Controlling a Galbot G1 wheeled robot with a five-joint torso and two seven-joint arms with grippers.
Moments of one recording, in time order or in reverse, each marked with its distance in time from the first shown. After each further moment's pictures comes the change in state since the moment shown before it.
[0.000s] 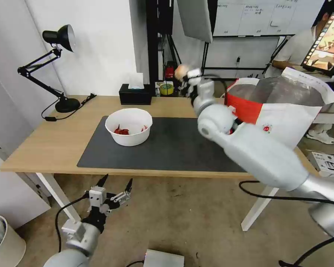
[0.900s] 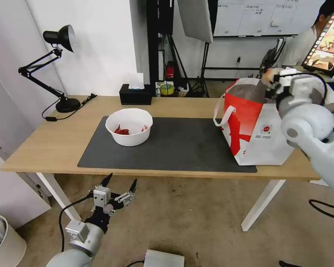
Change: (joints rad) left arm -0.087 0.055 0.081 0.027 -0.001 0.006 0.003; right arm -0.418 -0.393 0.455 0.175 0.204 -0.102 0.086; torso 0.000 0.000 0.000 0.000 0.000
